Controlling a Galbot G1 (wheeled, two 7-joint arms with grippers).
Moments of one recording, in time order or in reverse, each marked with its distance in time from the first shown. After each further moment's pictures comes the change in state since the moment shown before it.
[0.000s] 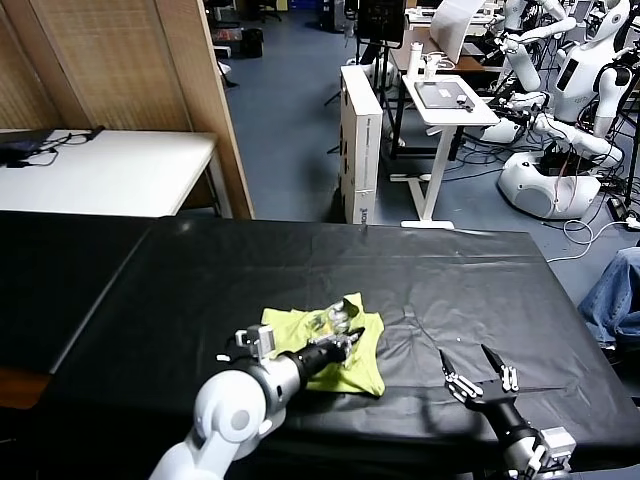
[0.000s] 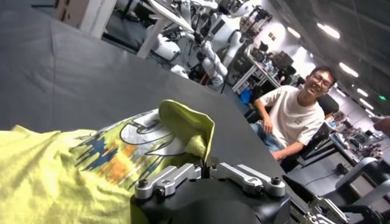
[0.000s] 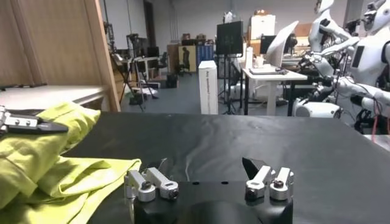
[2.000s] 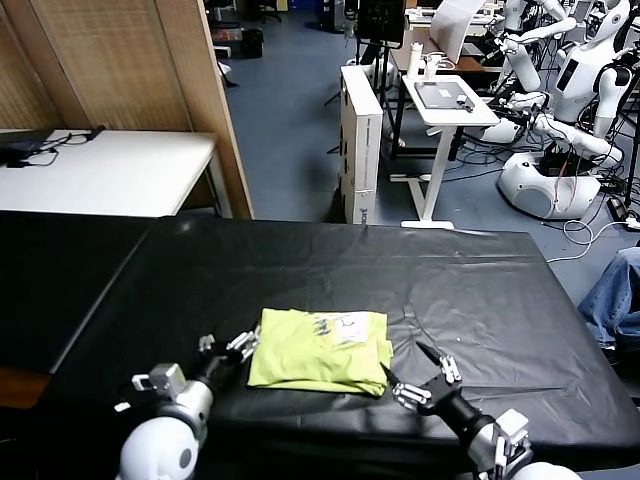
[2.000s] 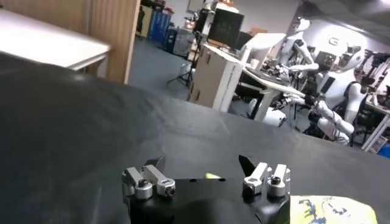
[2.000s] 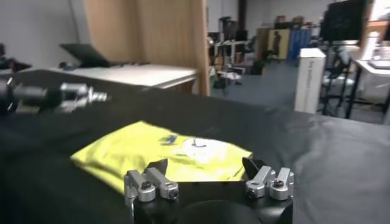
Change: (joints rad) left arm 0.309 -0.060 -0.363 0.005 0.455 -0.378 0.154; right arm 0.102 -0.292 -0.208 0.052 0.098 -0.033 -0.017
